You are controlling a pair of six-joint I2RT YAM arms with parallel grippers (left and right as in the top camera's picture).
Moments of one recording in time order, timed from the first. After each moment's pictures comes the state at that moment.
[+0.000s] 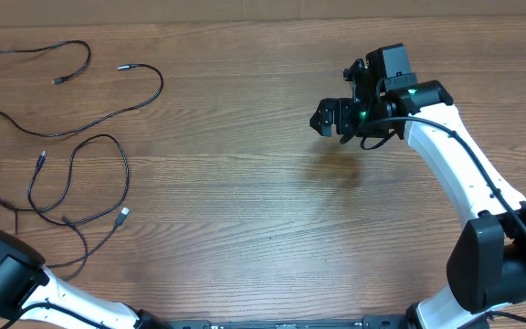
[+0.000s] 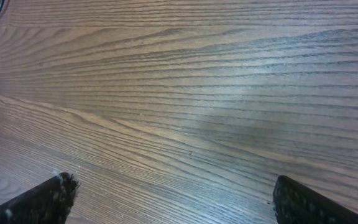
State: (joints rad) left arm 0.93 2.07 1.80 -1.16 -0.37 -0.59; right arm 0.22 1.76 1.43 -0.81 -0.33 0.21
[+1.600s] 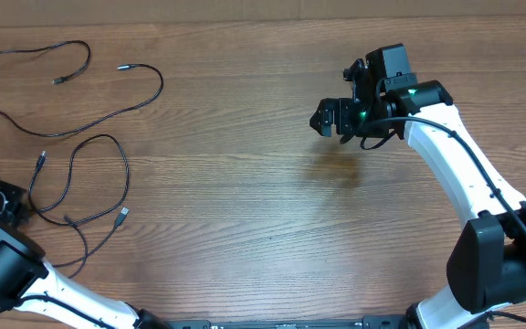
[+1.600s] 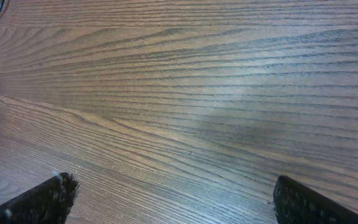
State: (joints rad) left arm 0.88 2.12 1.54 -0.99 0.04 -0.34; right arm 0.22 1.76 1.43 -0.81 -0.33 0.21
